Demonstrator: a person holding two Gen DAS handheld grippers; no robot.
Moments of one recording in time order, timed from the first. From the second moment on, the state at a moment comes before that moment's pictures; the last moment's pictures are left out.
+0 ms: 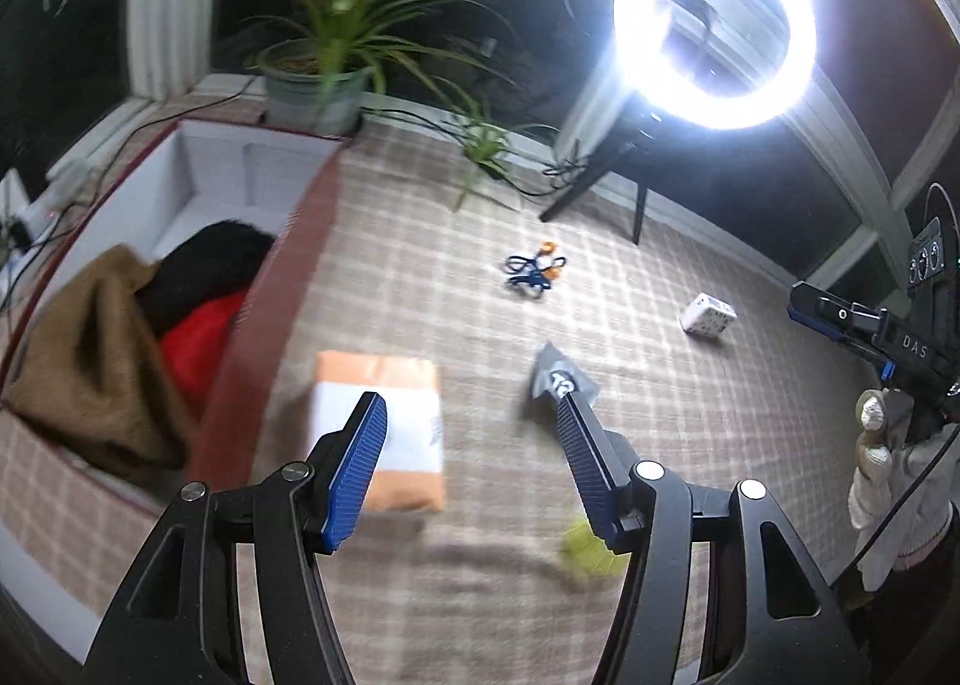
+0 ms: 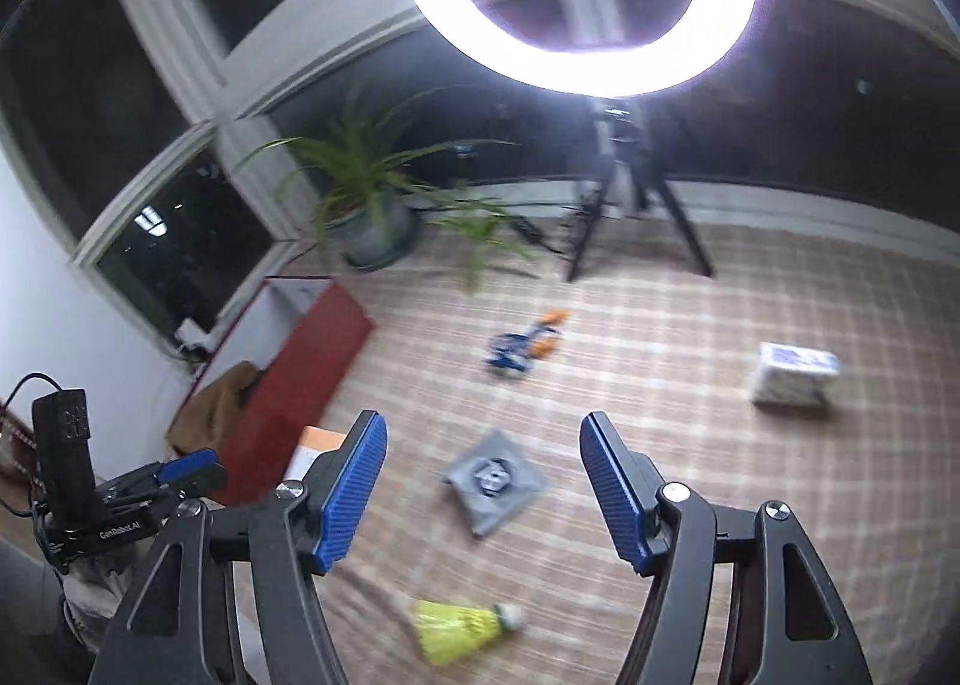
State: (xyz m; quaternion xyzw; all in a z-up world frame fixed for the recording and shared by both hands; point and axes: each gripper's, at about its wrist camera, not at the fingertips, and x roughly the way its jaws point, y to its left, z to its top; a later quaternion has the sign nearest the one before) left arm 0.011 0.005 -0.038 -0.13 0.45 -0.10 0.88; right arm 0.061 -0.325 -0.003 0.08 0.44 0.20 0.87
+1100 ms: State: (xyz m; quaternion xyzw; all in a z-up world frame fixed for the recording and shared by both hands) left arm 0.161 -0.126 -0.108 -0.04 0.53 -0.10 0.84; right arm 0.171 -0.481 -0.097 -0.13 0.49 0.17 0.85
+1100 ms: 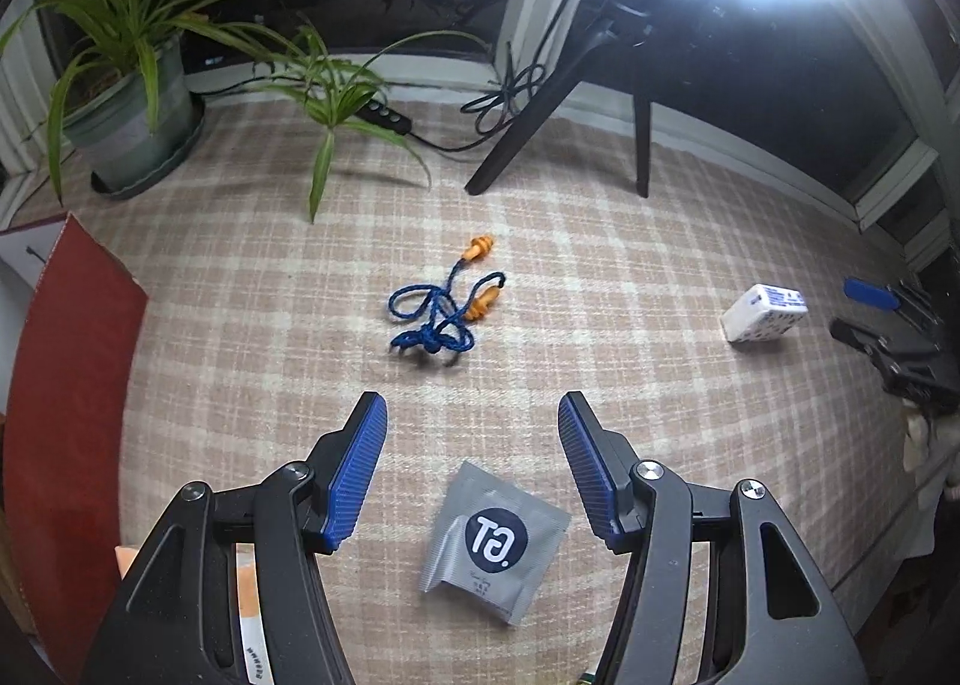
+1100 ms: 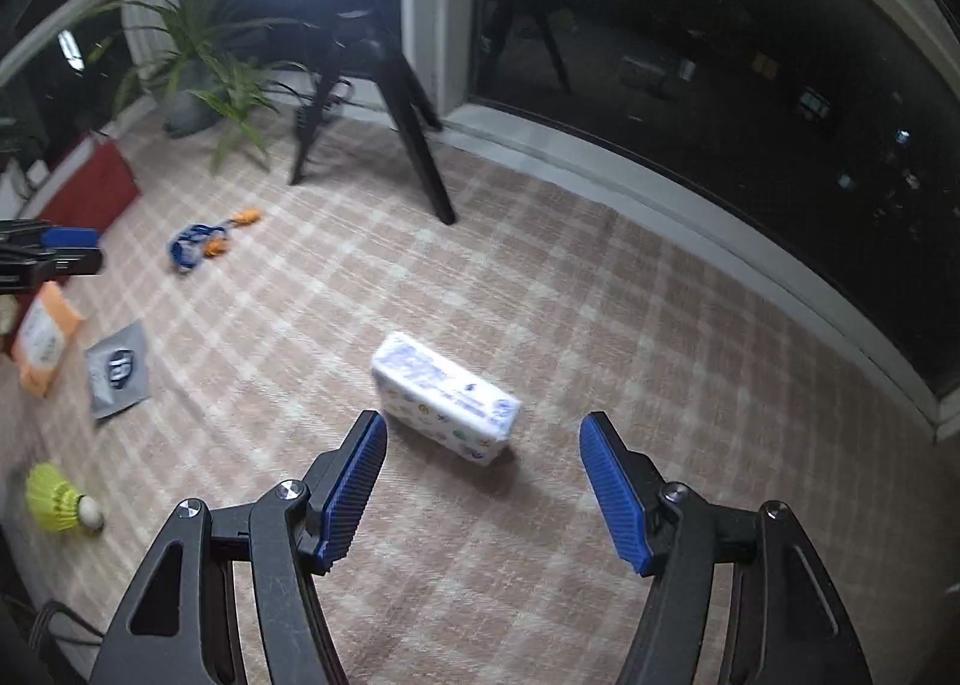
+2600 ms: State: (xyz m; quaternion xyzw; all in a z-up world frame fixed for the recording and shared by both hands) left arm 0.218 -0.160 -0.144 0.06 0.53 -0.10 0.84; right arm 0.243 -0.474 -0.161 -0.02 0.56 0.27 0.78
